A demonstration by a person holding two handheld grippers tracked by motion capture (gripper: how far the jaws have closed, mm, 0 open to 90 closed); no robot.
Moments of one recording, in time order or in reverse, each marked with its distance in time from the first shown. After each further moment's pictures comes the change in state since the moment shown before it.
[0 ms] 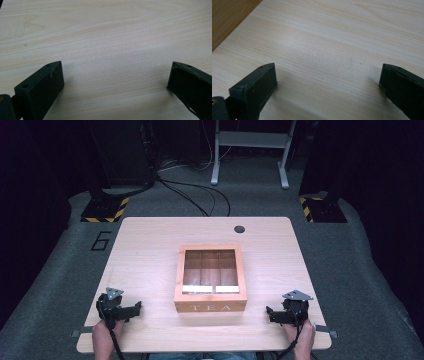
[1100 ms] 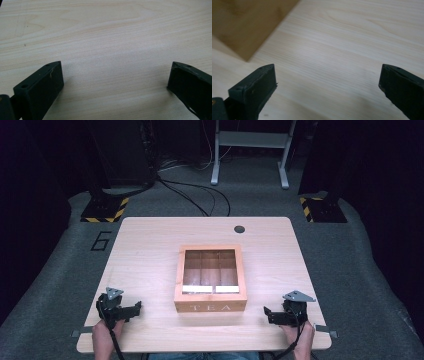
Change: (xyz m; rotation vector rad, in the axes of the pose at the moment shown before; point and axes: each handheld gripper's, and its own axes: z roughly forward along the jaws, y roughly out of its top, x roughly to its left) left arm 0.000 0.000 0.000 0.005 -0.005 -0.006; right arm 0.010 0.006 -0.016 -0.054 0.066 0.004
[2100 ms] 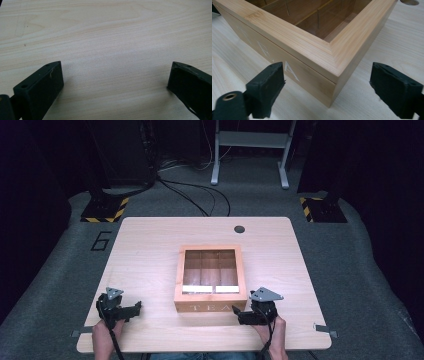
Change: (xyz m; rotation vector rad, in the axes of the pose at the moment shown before) left arm 0.000 0.000 0.000 0.001 -0.001 0.000; right arm 0.090 0.042 0.009 -0.103 0.173 -0.190
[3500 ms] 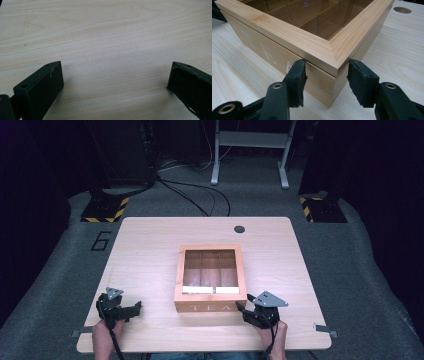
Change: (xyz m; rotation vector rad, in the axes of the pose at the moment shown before) left arm 0.000 0.000 0.000 0.004 -0.003 0.001; right arm 0.001 -0.011 -0.007 -0.081 -0.007 0.013
